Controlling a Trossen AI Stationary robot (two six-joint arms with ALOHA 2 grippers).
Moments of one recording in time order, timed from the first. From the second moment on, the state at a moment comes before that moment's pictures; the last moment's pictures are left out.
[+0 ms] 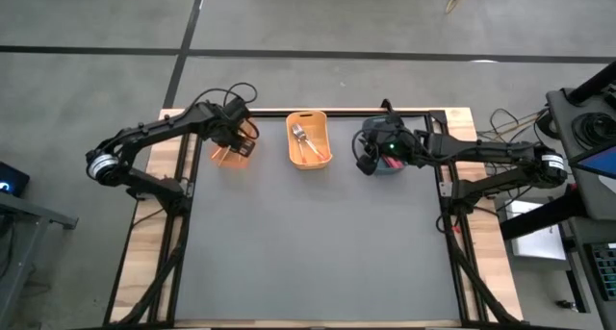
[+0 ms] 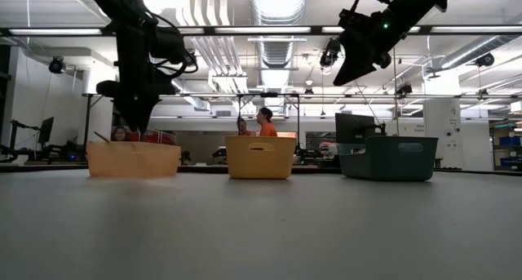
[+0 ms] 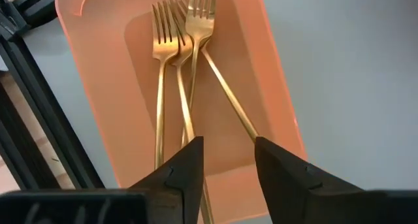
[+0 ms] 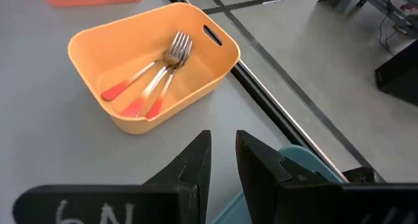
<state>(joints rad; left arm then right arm) 0.70 1.38 0.99 -0.95 -0.19 -0.37 -0.26 1.19 0.88 -0.35 0.39 0.04</state>
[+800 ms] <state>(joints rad) 0.67 1.38 0.90 -0.85 -0.19 -0.46 -0.26 1.19 0.86 -0.32 0.39 -0.09</state>
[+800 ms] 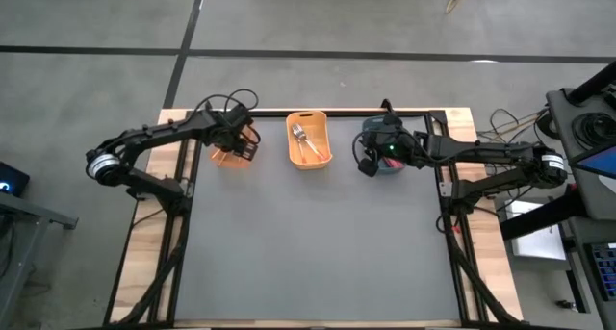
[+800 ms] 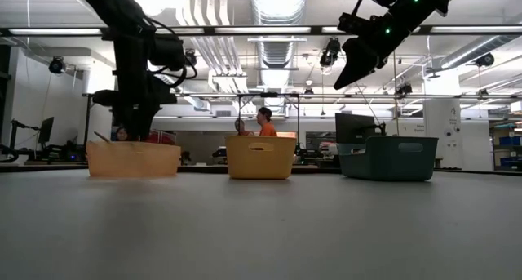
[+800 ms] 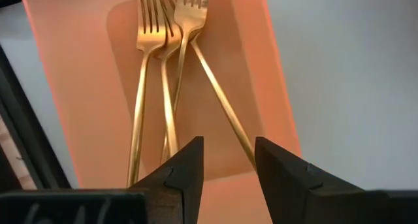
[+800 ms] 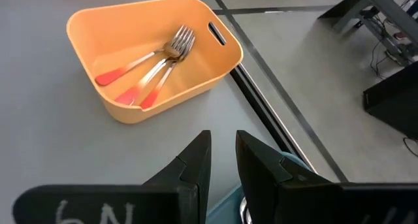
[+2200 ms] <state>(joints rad) 0.67 1.38 0.77 -0.68 -0.16 -0.49 -0.26 1.19 0.86 -0.31 0.39 -0.08</state>
